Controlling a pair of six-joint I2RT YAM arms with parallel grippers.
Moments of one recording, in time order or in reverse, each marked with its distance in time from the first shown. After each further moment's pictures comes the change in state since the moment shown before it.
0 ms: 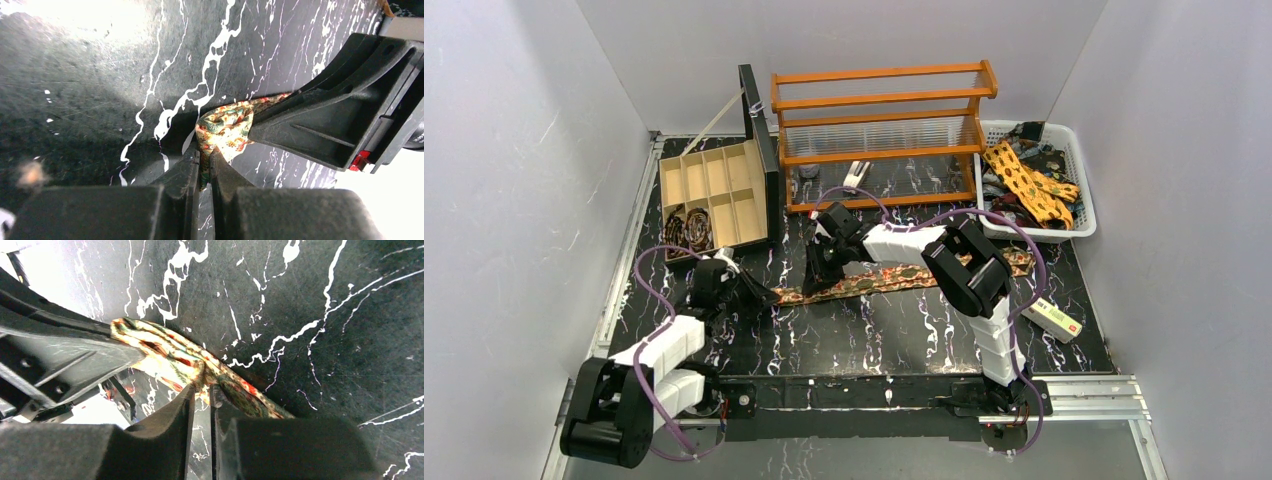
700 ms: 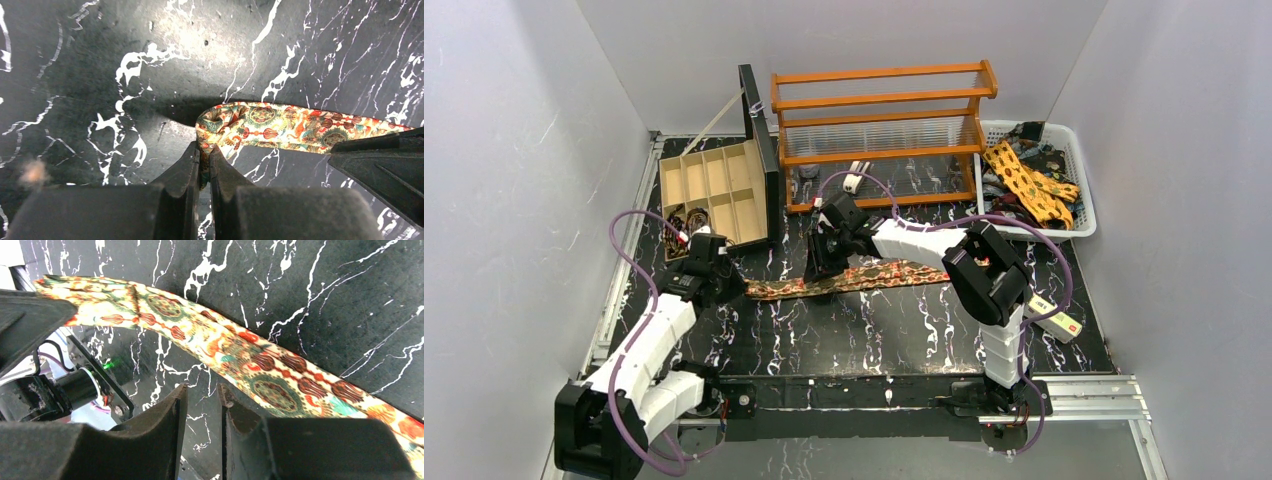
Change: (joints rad) left arm -0.032 -0.104 0.373 -0.689 -0.421 0.169; right arm 0.001 -0.119 0.000 -0.057 0.105 -0.050
